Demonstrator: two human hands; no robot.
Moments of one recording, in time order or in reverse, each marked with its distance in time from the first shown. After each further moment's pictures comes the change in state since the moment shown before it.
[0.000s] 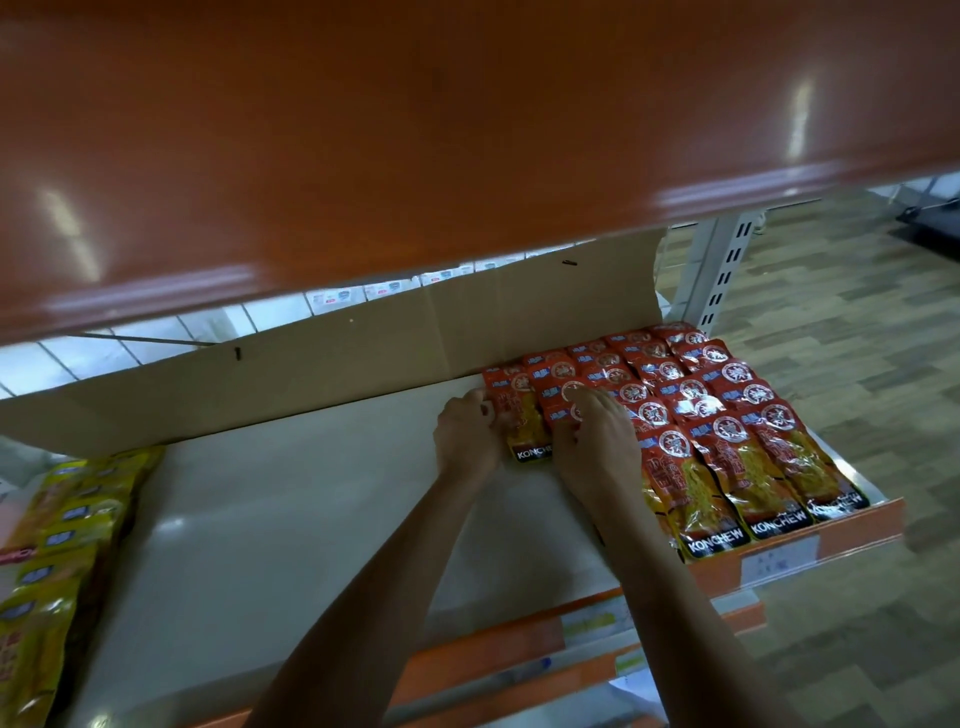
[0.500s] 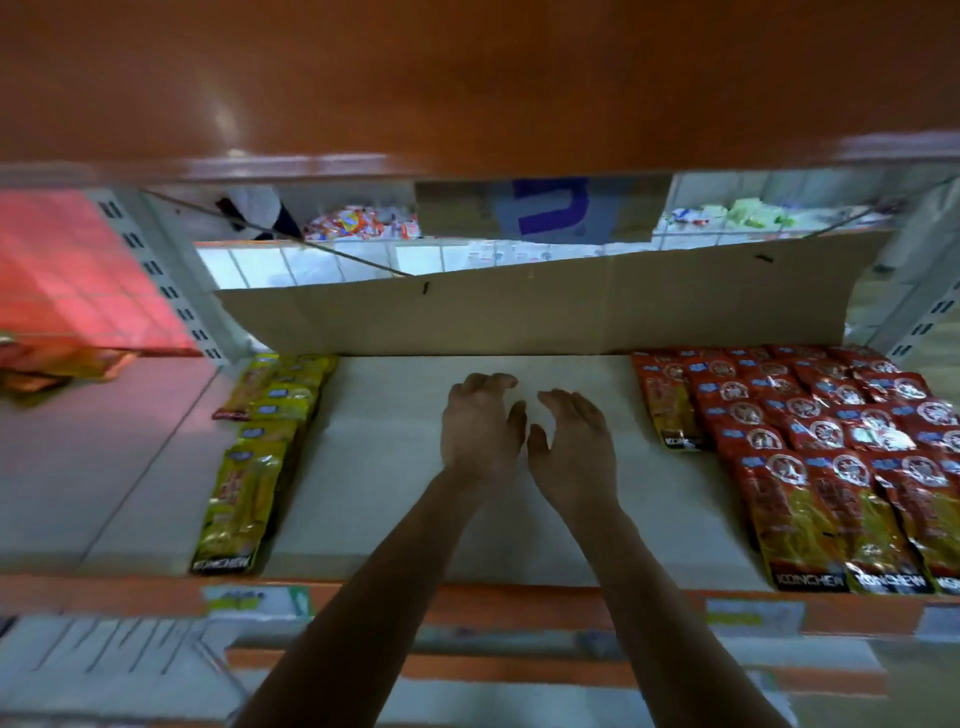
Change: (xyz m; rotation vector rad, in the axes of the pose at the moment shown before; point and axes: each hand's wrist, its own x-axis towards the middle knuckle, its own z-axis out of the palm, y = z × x) left_hand -0.046 -0.095 -0.107 0.225 0.227 0.038; right_hand -0.069 -0.114 0.086 0.030 -0.232 -0.252
